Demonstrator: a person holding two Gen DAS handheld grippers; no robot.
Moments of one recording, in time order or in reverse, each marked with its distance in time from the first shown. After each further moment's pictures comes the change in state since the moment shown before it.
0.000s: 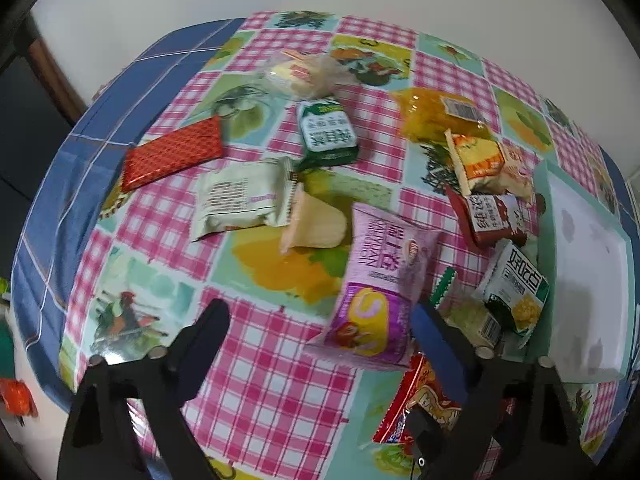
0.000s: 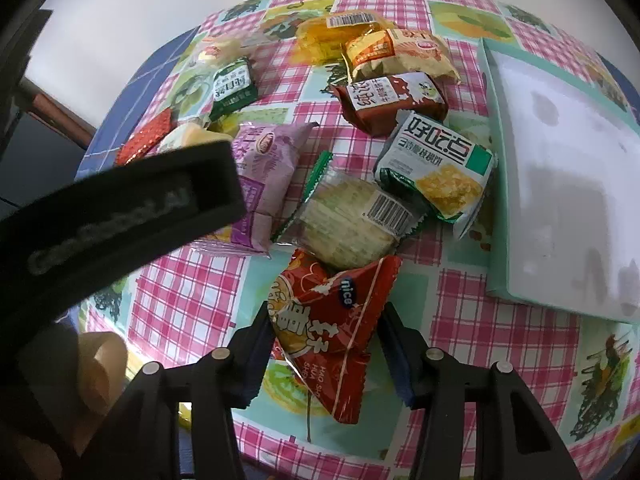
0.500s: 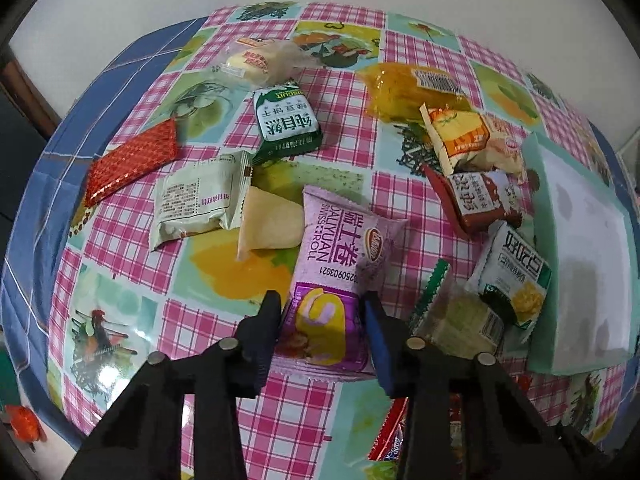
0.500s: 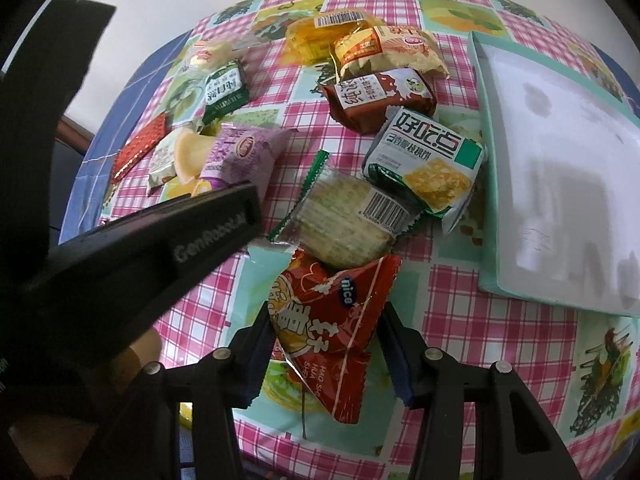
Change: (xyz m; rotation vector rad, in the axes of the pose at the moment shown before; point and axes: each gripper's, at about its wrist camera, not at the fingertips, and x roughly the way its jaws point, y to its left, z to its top) left arm 0.019 -0.015 0.001 0.063 0.020 -0.043; right arm 0.002 -0.001 -0.004 0.014 0.000 -0.009
